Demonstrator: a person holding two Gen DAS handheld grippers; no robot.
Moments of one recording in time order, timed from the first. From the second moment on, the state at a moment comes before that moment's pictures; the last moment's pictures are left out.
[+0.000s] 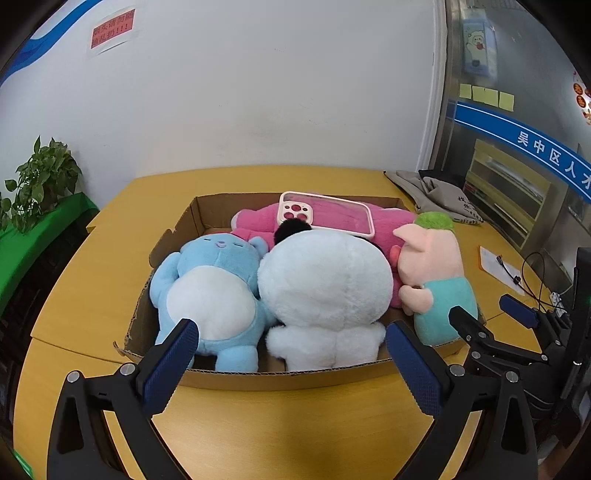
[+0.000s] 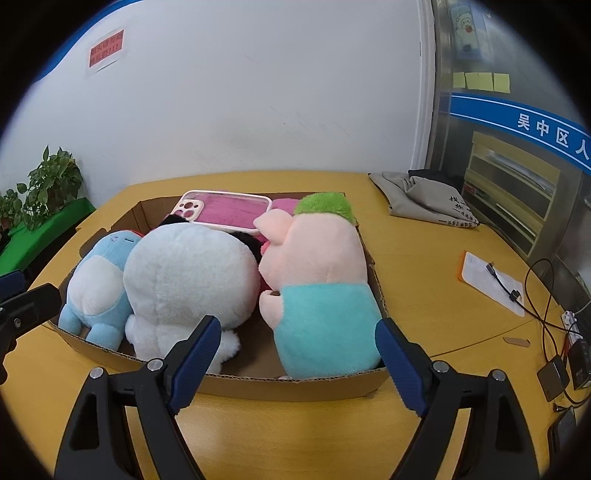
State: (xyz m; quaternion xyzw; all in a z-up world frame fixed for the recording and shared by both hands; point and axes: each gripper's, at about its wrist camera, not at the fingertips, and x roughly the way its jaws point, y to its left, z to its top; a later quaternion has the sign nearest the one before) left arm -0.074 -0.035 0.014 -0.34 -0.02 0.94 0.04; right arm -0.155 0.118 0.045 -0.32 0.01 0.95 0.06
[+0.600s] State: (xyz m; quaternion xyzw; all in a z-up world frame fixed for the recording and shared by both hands) left arm -0.062 -0.024 0.009 -0.34 -0.01 0.94 0.03; right arm -0.144 0.108 0.051 -0.31 0.01 0.95 0.05
